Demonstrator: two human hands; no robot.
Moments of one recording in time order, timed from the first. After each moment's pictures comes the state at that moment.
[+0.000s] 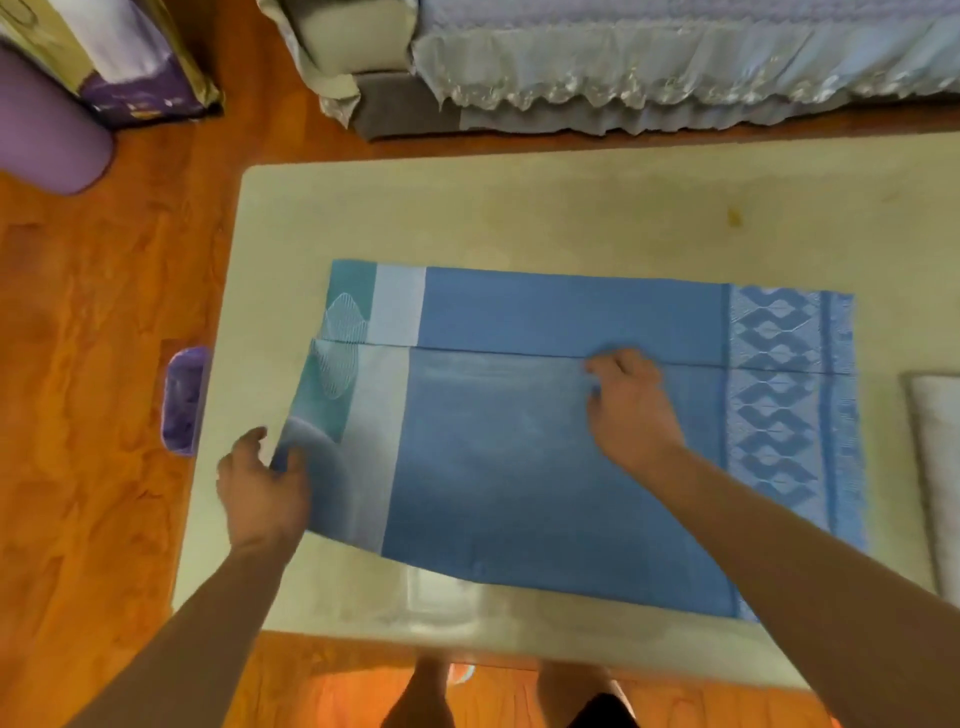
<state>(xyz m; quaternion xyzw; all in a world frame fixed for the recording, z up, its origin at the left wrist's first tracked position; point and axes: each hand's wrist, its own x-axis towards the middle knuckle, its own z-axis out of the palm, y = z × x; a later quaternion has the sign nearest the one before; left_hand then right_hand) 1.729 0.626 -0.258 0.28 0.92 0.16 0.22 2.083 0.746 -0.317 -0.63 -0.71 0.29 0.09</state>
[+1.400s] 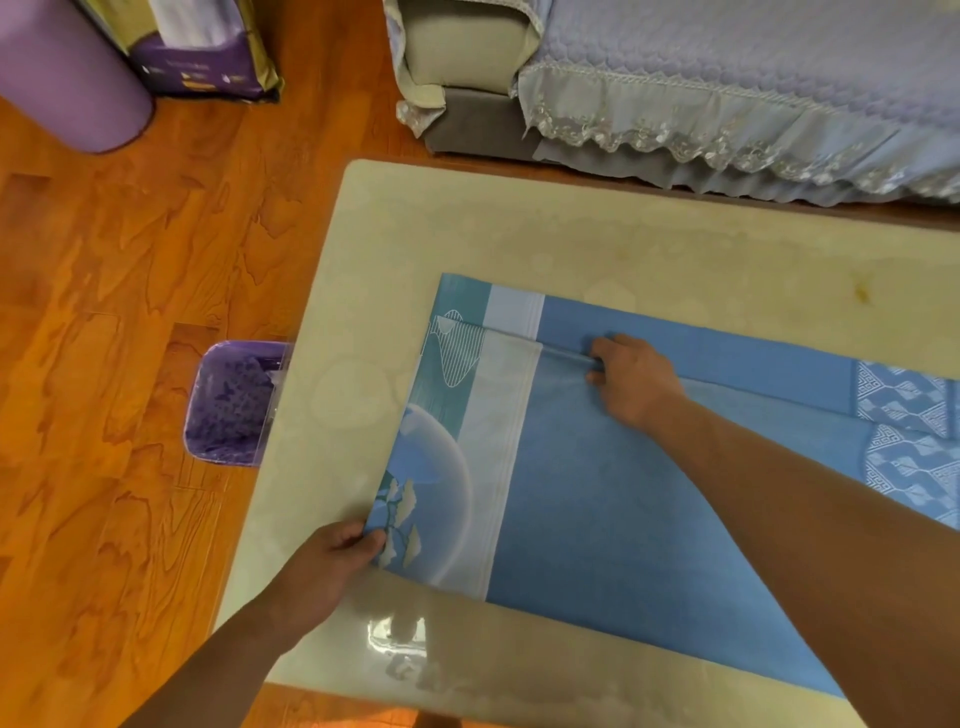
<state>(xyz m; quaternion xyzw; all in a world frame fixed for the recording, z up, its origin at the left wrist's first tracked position) 1.623 0.573 -0.299 0.25 0.72 0.18 0.62 1.922 0.833 -0.322 -0.58 -0.78 0.23 -0.11</state>
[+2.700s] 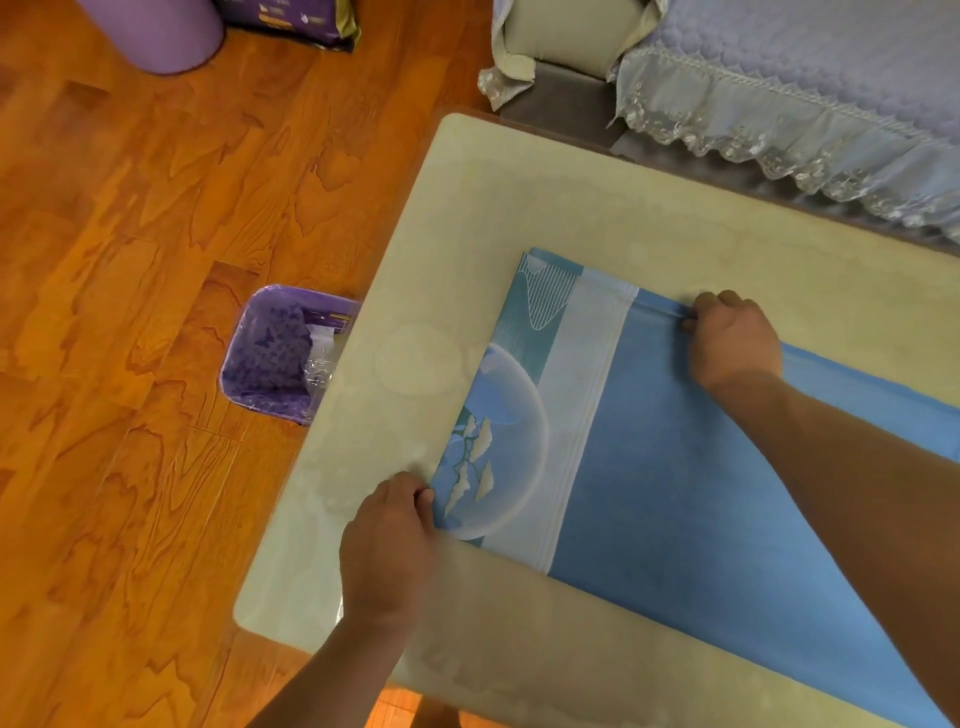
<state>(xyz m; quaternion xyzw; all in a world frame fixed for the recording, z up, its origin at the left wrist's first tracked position) 1.649 0.557 -0.344 0.41 0.87 0.15 0.23 1.895 0.873 -0.339 -0.62 -0.78 0.05 -0.06</state>
